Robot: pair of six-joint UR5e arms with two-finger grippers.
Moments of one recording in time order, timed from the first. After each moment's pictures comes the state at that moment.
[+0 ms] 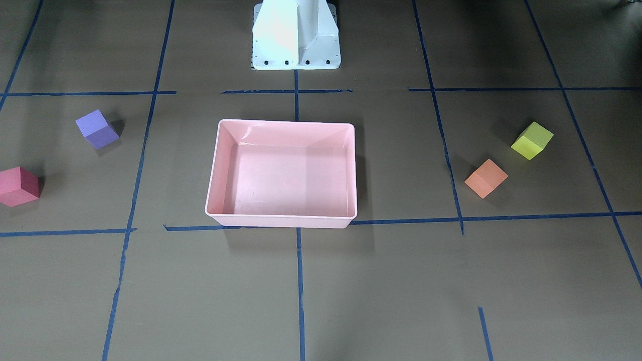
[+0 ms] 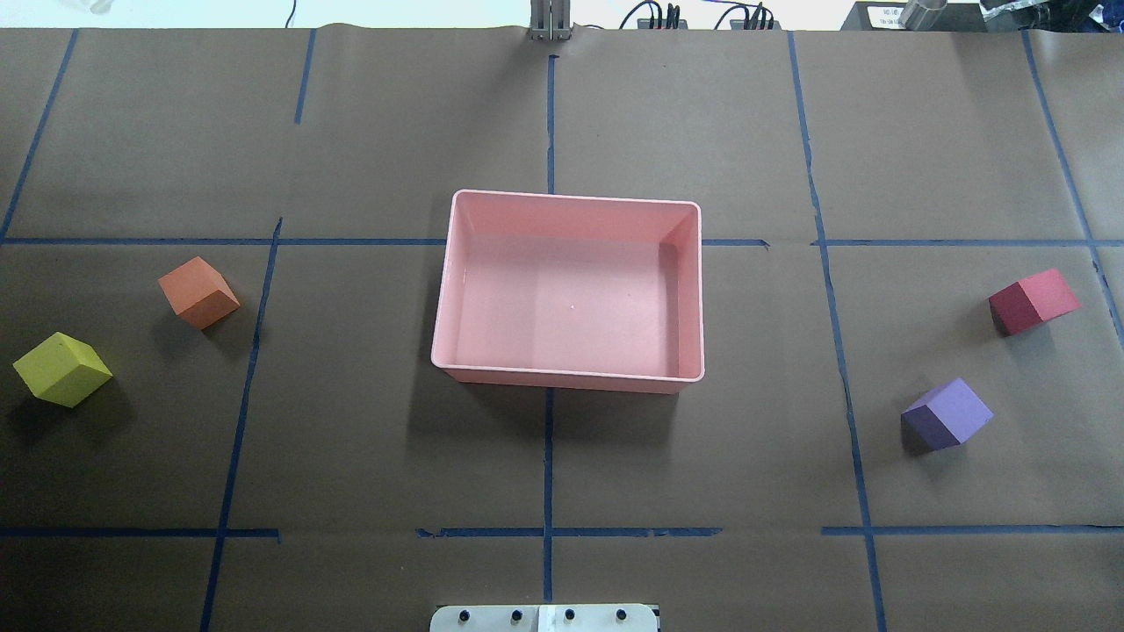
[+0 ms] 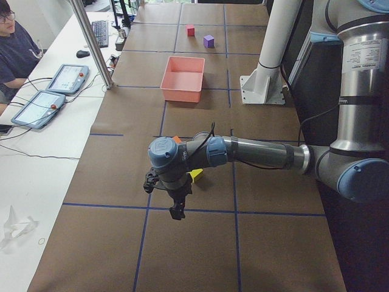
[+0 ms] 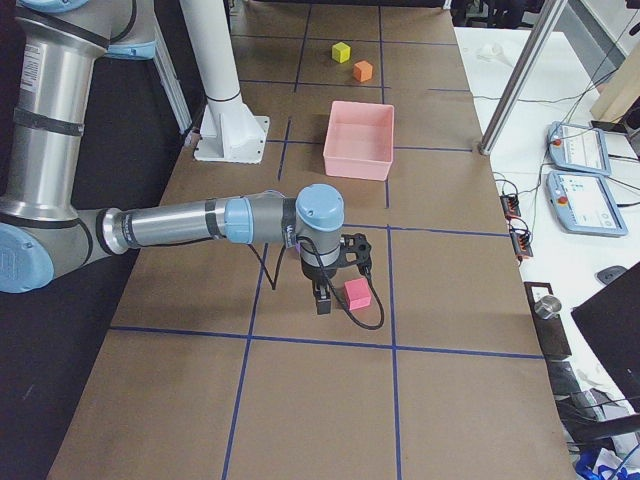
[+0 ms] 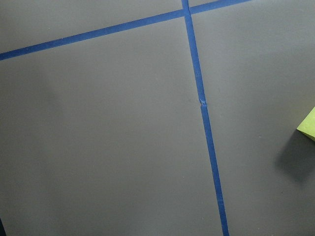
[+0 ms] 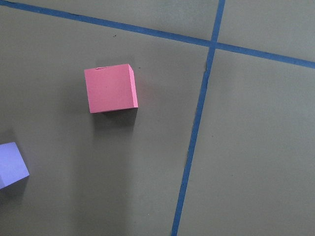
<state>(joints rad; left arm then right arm) -1.59 -1.52 -1.74 -1.25 -2.26 0.36 1.52 -1.81 1.99 -1.69 2.32 -0.12</state>
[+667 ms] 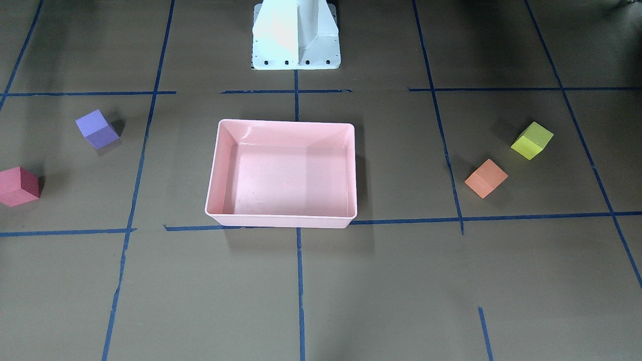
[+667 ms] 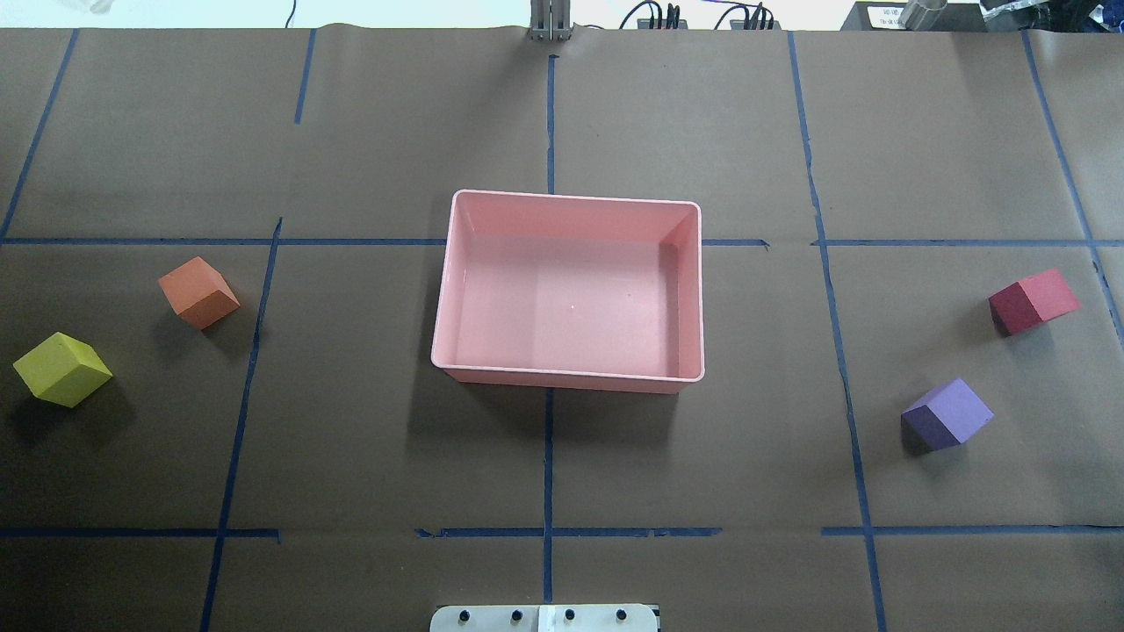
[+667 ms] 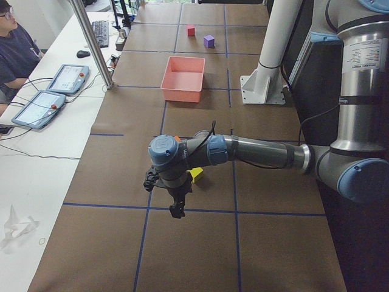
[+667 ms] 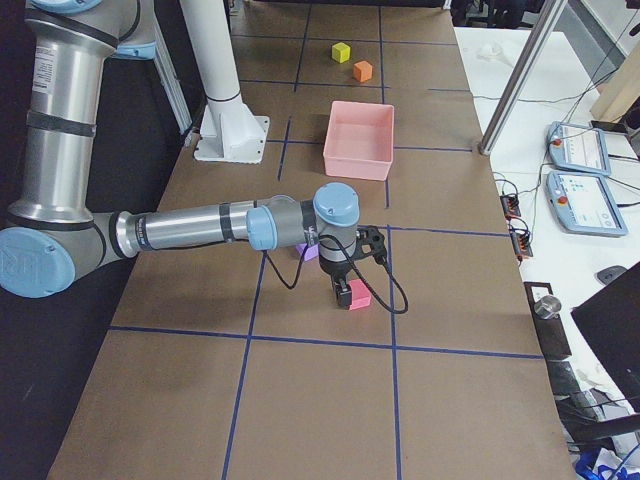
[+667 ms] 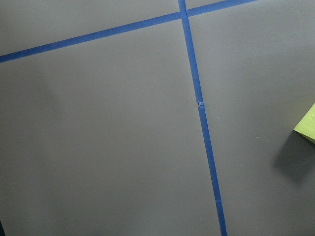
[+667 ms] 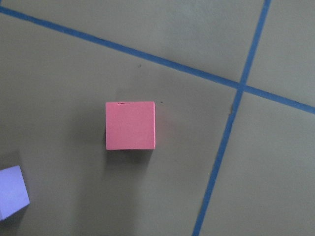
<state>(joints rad) -1.59 -1.52 -1.75 -1.25 -2.26 0.36 1.40 -1.75 1.87 -1.43 2.32 -0.01</state>
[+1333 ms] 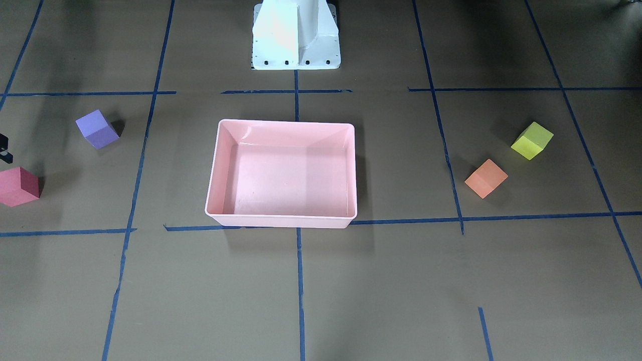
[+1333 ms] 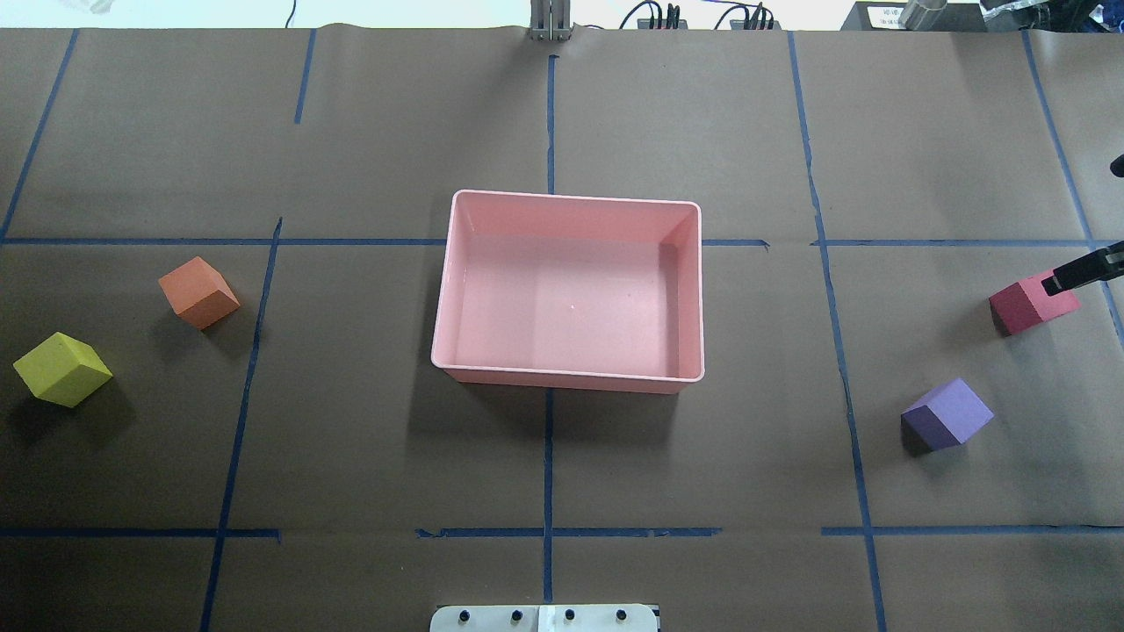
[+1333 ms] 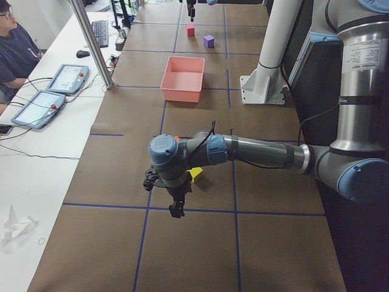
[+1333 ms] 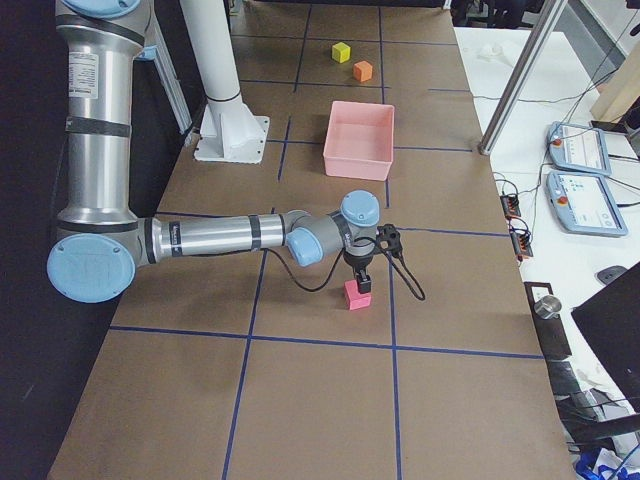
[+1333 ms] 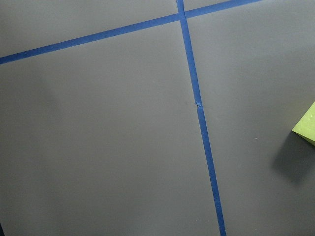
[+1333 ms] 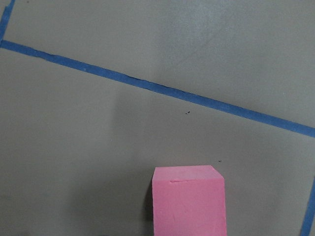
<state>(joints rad) -1.59 -1.52 -1.75 -1.25 -2.26 0.36 1.20 -1.62 1.67 -1.20 2.28 0.28</state>
